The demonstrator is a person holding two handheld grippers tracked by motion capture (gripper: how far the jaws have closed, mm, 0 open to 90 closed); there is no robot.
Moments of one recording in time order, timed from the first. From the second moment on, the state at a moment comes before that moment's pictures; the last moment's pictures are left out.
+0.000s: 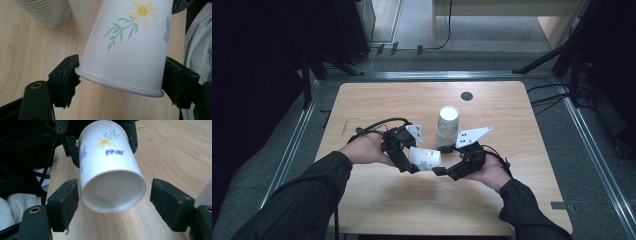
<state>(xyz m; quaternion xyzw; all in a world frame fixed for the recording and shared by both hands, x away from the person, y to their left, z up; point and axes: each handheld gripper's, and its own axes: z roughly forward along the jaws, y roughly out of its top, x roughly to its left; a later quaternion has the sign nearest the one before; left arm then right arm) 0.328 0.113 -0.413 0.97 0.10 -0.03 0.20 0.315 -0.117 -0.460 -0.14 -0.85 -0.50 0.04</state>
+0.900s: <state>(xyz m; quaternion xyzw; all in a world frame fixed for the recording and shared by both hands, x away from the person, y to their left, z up) 0.327 0.106 -0.420 0.98 0.10 -0.03 0.19 0.312 -0.101 -0.463 -0.13 -0.87 -0.48 0.04</state>
